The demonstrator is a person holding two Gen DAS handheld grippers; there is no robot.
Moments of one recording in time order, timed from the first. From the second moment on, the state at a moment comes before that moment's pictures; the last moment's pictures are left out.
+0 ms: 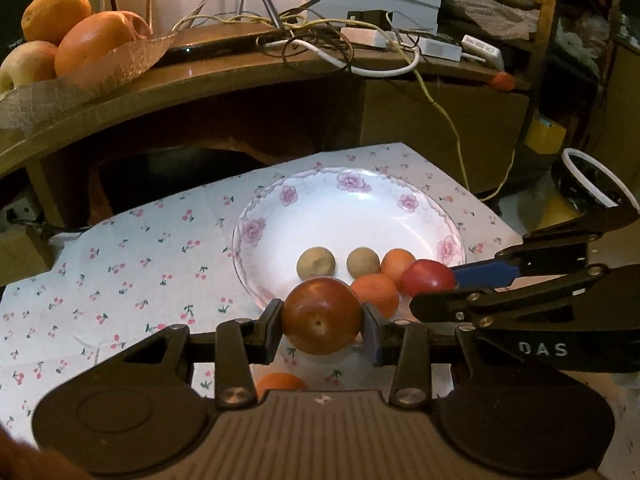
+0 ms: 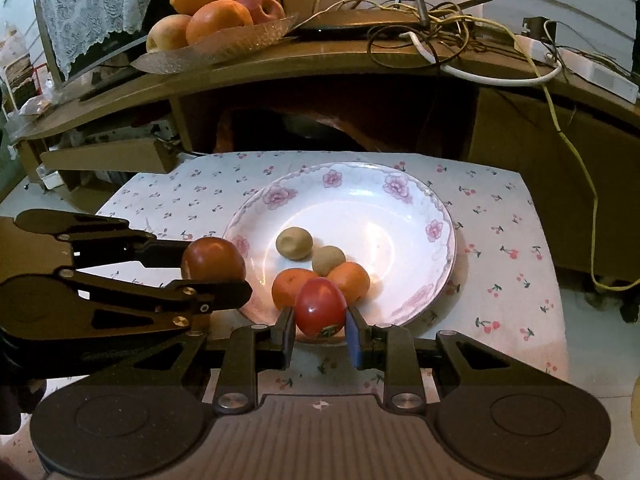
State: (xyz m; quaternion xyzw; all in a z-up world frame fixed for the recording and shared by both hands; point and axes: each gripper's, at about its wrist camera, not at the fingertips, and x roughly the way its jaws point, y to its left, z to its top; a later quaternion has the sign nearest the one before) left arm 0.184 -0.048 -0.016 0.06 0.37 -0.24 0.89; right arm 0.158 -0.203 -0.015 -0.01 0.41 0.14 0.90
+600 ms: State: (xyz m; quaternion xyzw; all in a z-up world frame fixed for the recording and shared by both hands) left arm 0.201 -0.054 -0.024 0.05 0.37 -0.24 0.90; right arm 0.177 -0.206 -0.023 -0.02 0.40 0.12 0.91
